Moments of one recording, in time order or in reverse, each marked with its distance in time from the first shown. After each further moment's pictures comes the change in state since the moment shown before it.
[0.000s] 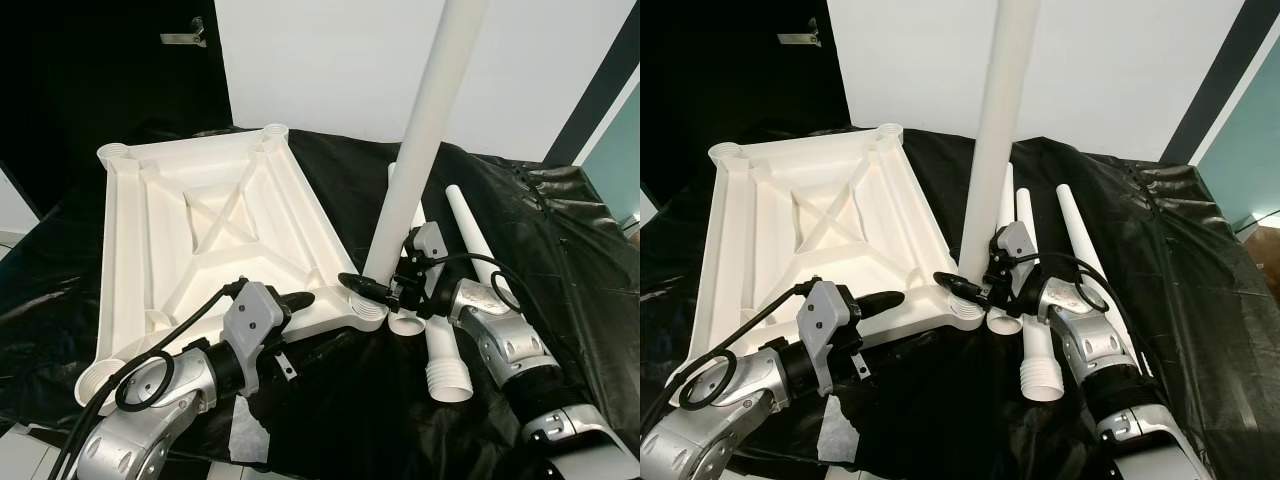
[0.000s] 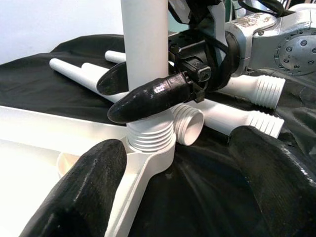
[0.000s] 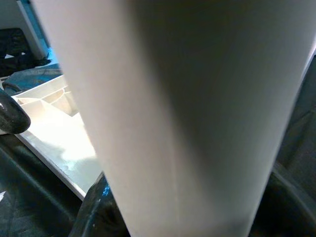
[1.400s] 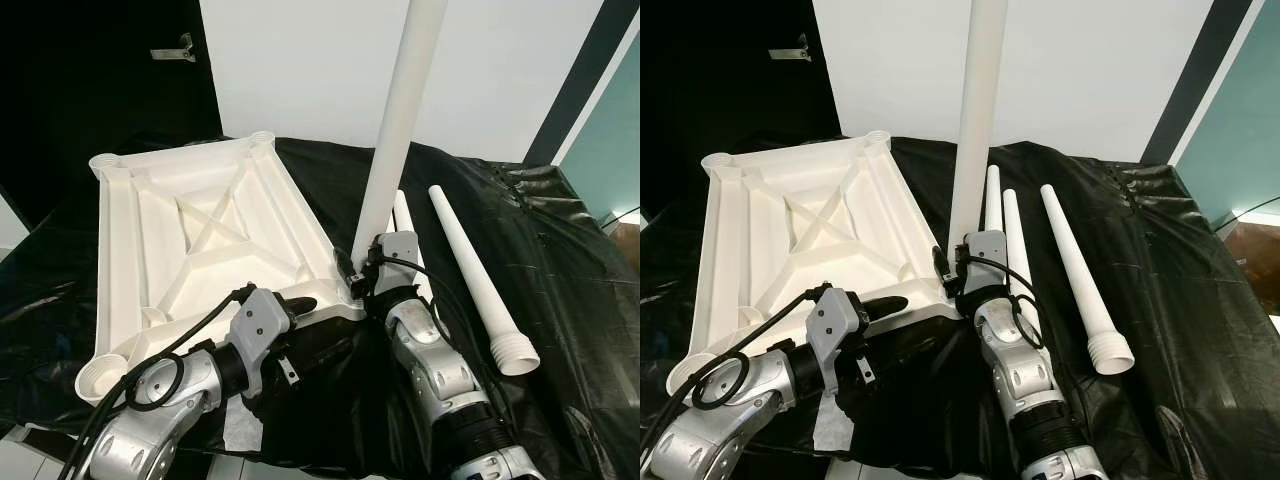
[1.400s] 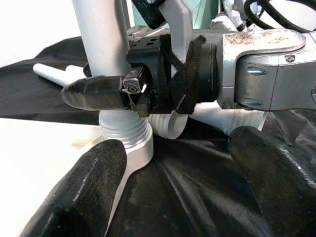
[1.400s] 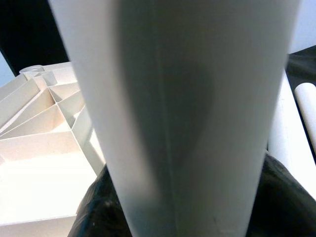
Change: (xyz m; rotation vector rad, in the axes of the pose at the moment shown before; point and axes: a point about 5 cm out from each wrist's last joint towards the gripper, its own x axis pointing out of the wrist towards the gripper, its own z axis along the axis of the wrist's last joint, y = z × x) left arm 0.005 0.005 -0.011 0.033 0.027 0.020; right arm 0.041 0.036 -0.004 0.141 -0.013 -0.729
